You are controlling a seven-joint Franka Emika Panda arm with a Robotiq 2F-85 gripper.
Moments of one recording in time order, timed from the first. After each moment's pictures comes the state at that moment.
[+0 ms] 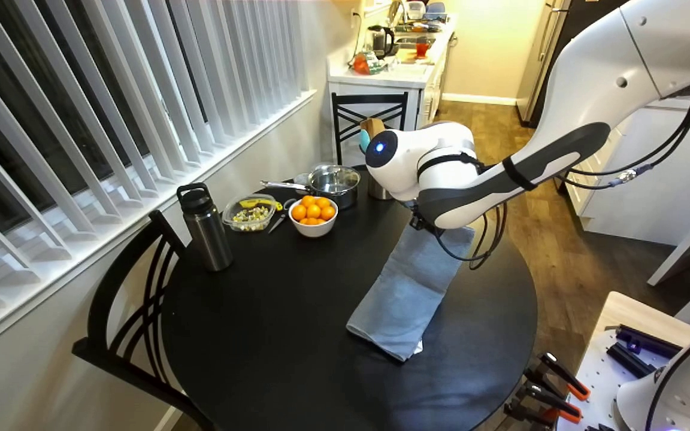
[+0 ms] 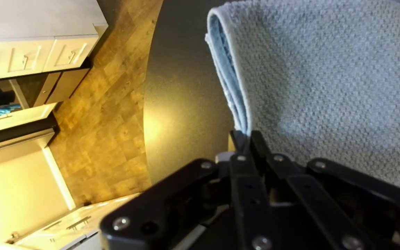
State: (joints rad) arm 0.20 0.22 0.01 -2.08 -0.75 1.94 0.77
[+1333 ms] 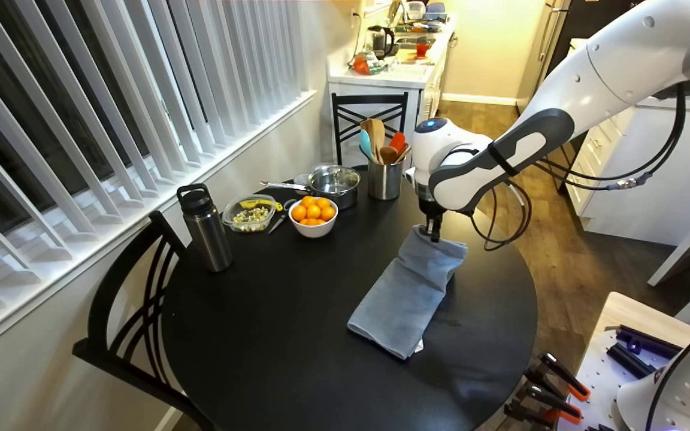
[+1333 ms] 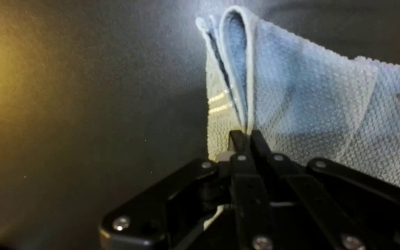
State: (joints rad) arm -0.11 0.31 0.06 -2.14 -0.30 2.35 -0.20
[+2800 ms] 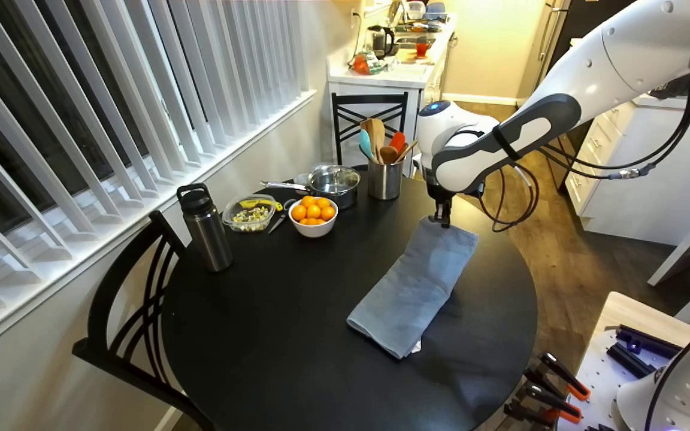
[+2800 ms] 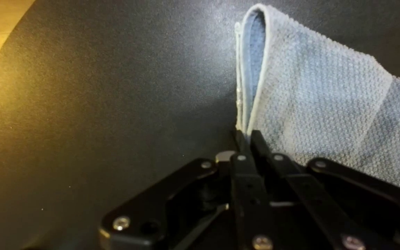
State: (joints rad) arm -0.07 0.27 -0.03 -2.09 -0.31 2.25 -0.26
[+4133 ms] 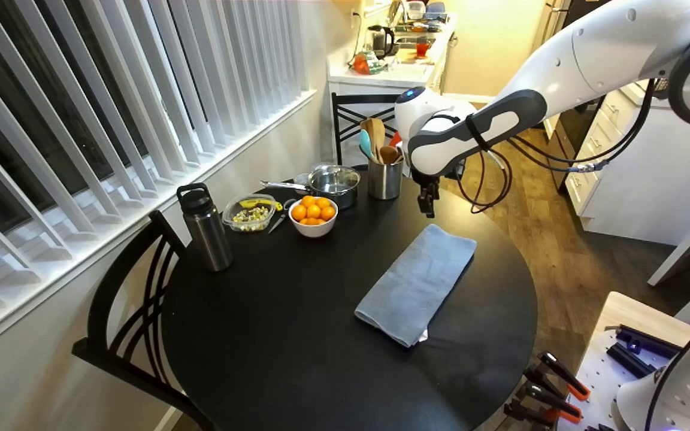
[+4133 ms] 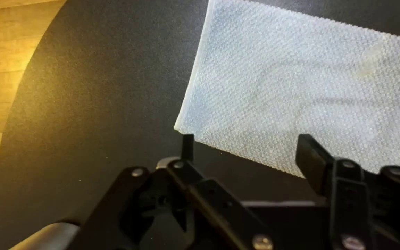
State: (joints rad) arm -0.03 0.40 -0.06 -1.84 -0.32 2.10 -0.27
